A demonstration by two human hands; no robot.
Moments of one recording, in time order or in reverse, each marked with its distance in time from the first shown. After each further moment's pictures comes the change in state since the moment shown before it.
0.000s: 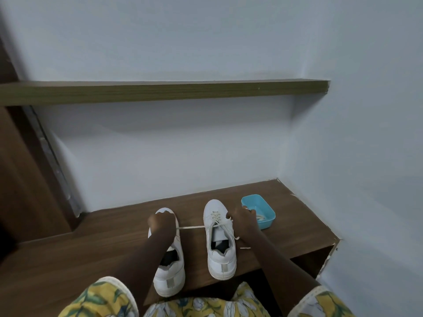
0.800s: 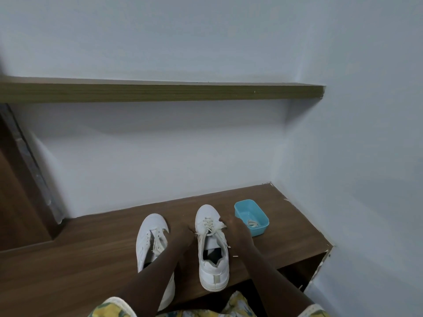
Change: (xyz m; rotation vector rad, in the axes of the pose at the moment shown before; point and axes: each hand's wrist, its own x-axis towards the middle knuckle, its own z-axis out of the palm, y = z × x) left_hand 0.014 0.066 0.003 -0.781 -0.066 0.059; right_hand 0.000 0.001 0.014 0.204 0.016 0.027
